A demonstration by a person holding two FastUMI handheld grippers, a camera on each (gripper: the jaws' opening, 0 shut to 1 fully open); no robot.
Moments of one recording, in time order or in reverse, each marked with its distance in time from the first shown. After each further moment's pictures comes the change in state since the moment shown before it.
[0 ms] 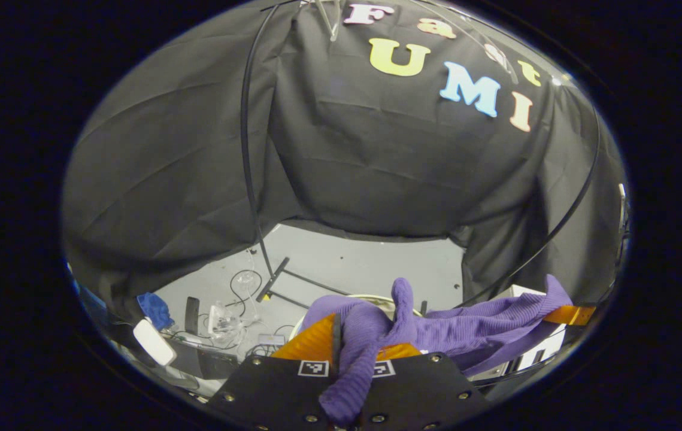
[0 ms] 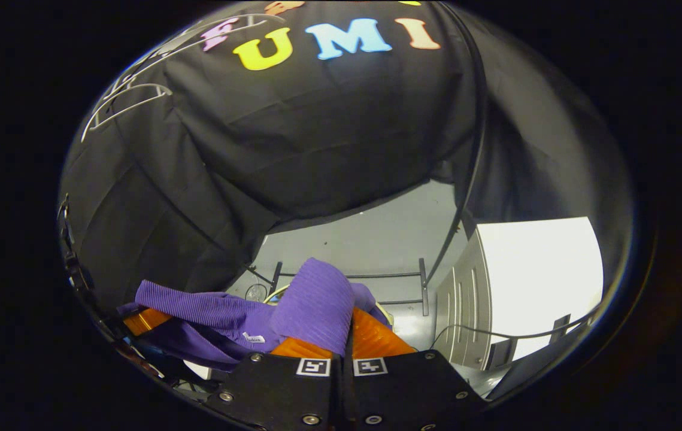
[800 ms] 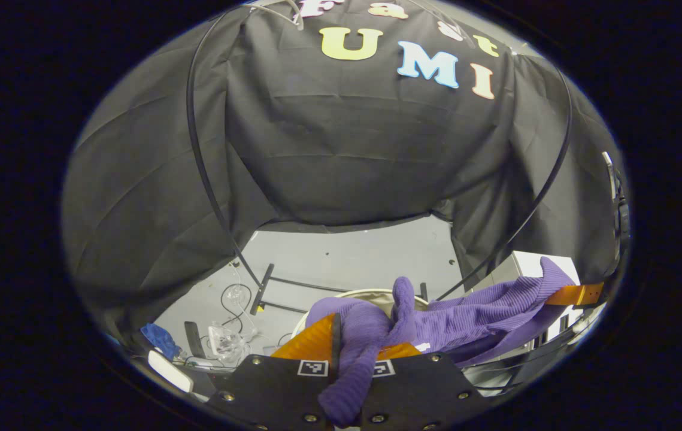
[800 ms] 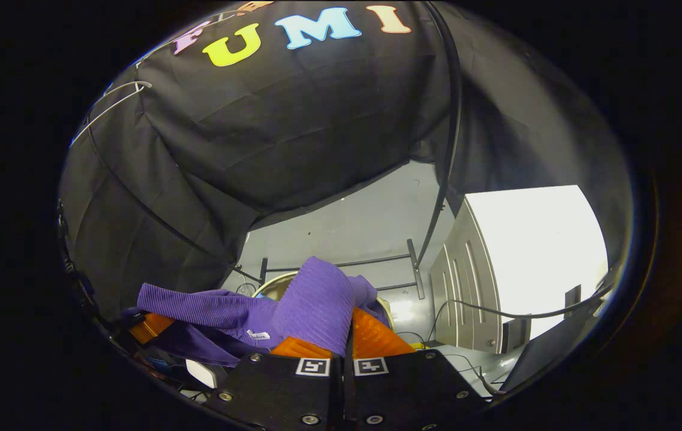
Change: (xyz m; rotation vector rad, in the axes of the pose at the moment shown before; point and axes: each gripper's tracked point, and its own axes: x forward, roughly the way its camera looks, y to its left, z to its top) left arm 0.039 -0.019 -0.018 0.146 0.022 -0.100; right arm 0.012 -0.005 -0.035 0.051 0.050 -0.052
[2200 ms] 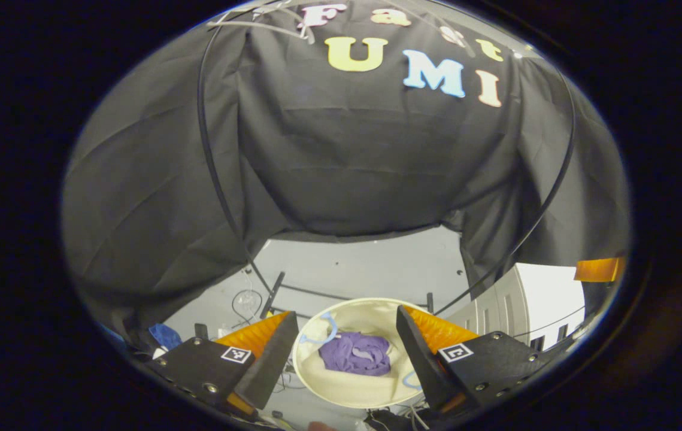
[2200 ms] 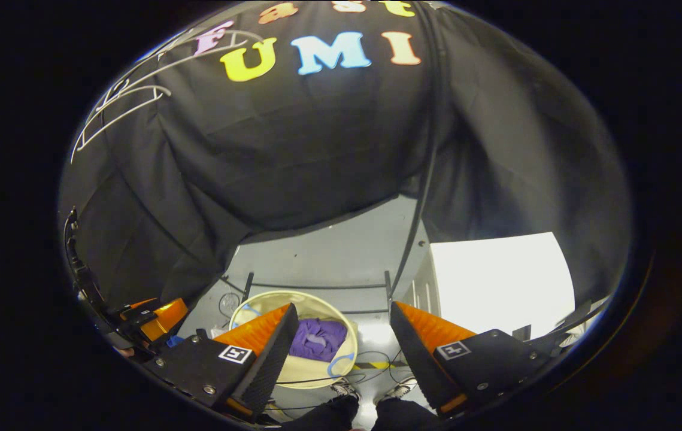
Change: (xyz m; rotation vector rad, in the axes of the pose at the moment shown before) left arm -0.042 -0.034 0.058 0.029 -0.098 0.063; right arm -0.105 -0.043 0.077 -0.081 -0.179 -0.068
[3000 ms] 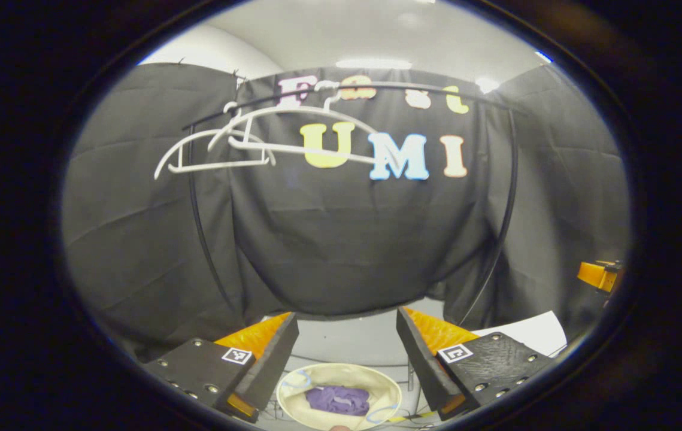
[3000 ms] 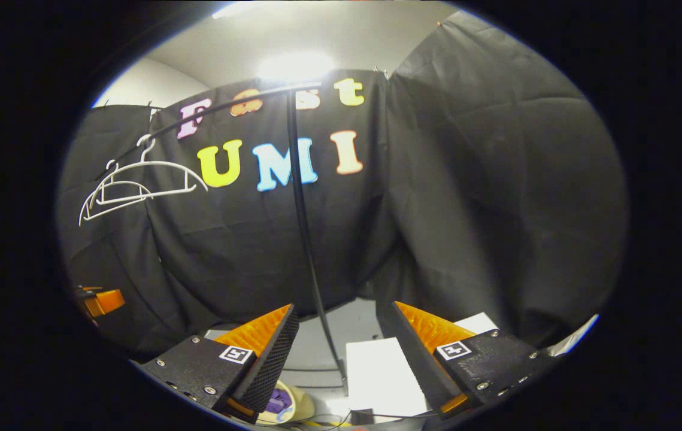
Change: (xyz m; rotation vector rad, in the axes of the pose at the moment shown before) left arm -0.184 -0.140 0.176 0.065 -0.421 0.035; right arm -0.170 -0.184 0.150 -0.035 -0.580 -0.121
